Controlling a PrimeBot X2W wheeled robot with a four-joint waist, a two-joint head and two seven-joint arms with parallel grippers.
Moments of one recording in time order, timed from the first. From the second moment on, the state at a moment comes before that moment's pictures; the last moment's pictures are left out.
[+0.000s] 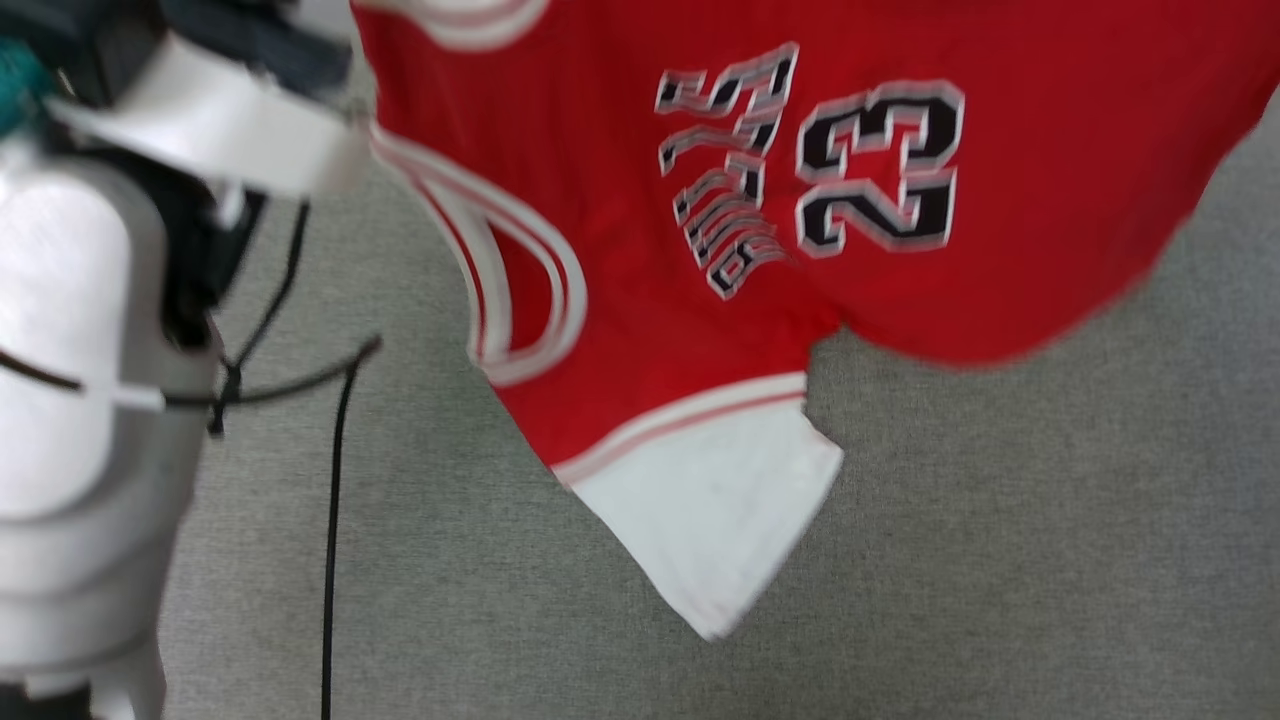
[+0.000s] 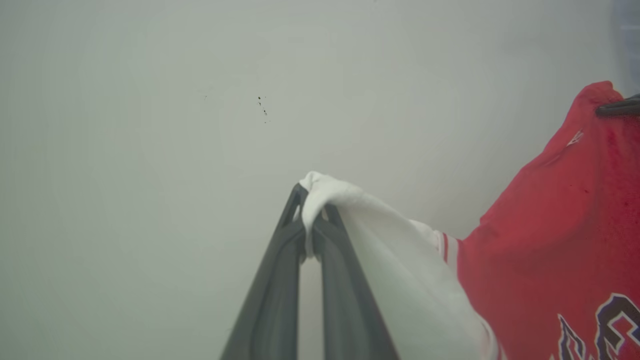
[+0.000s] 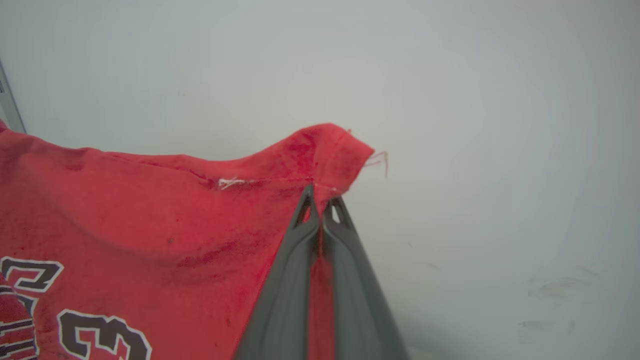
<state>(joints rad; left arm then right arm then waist) -0.87 0.38 -0.25 -0.03 -0.21 -0.11 -0.07 -0.95 -0.61 0.25 0.19 0.57 0.13 0.21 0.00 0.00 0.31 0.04</state>
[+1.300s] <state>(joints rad) -1.86 0.42 -0.49 0.70 -0.26 -0.13 -0.24 -1.79 -0.45 0.46 0.82 0.46 0.13 -0.04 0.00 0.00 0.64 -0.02</state>
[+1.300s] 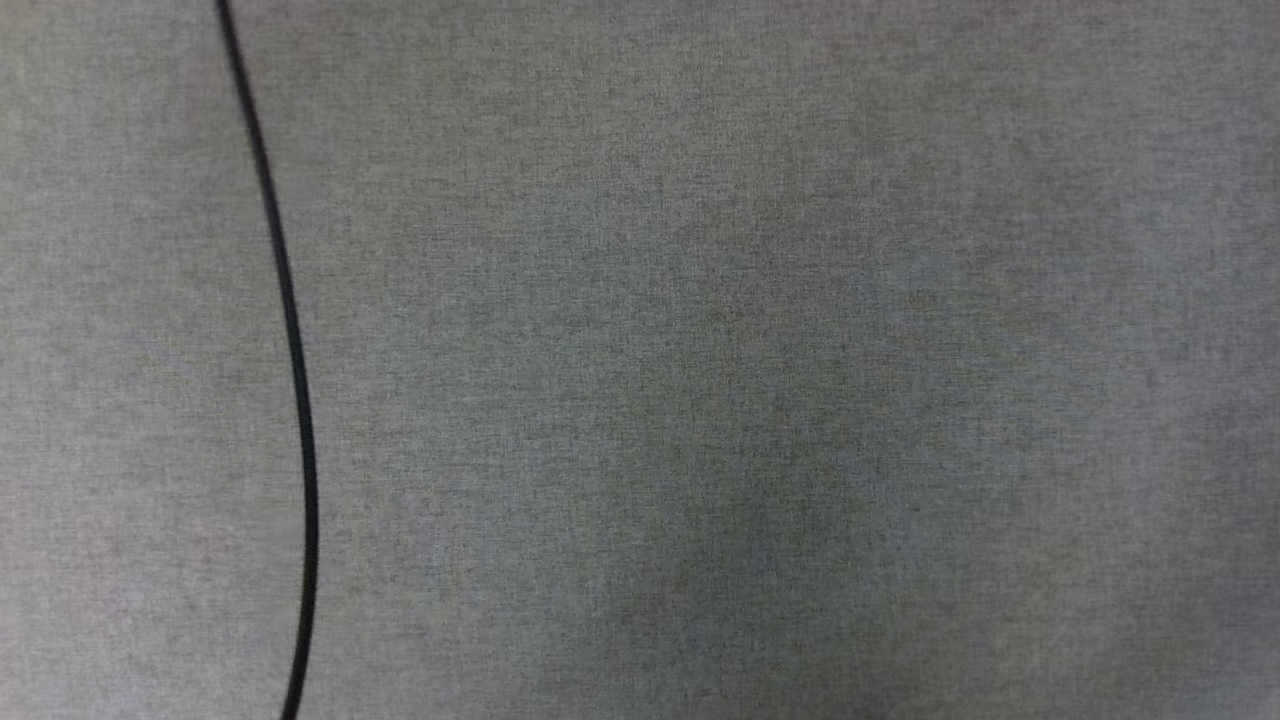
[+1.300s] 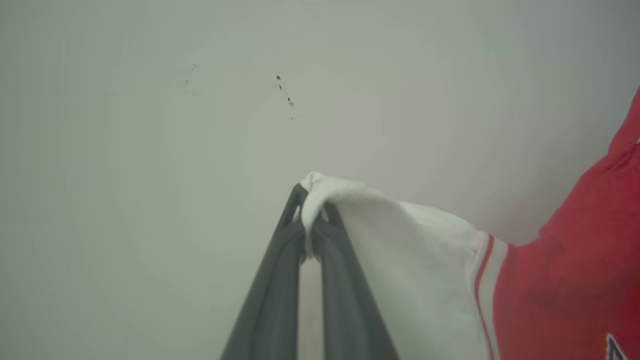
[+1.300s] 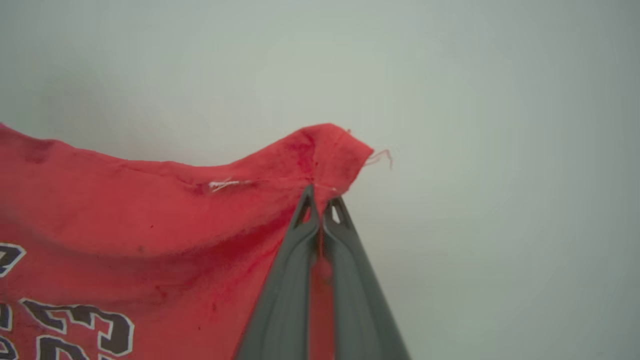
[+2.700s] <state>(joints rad) -0.20 0.55 -0.51 0.01 -0.48 0.18 -0.23 -0.61 -0.66 0.76 0.52 0.90 0.13 -0.19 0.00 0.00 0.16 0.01</state>
